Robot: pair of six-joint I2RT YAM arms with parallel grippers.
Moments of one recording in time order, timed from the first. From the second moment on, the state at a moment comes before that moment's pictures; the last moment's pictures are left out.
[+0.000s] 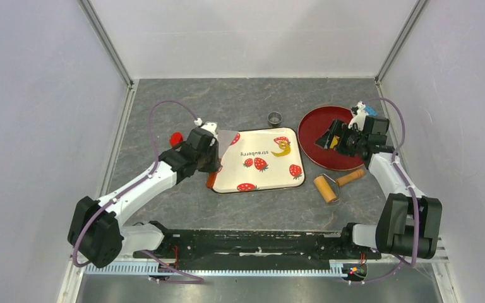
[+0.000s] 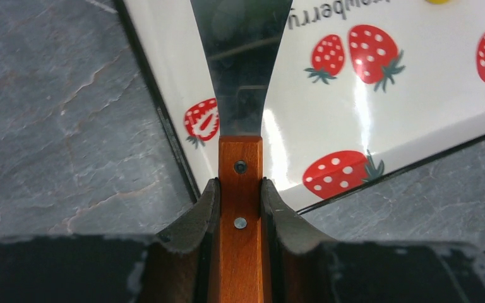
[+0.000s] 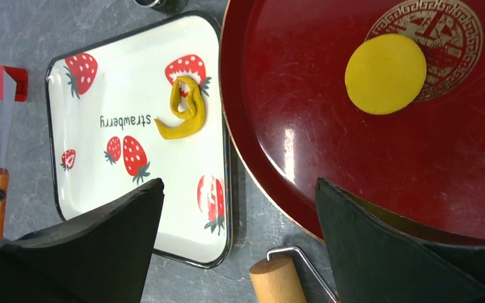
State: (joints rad) left arm -0.61 1.24 0.85 -0.46 -0.10 -0.38; right arm -0.15 1.30 0.78 -0.22 -0.52 0.25
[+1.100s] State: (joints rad) left arm -0.18 1.46 0.82 -0.50 0.04 -0.43; right arm -0.15 1.26 0.62 -0.13 -0.56 0.29
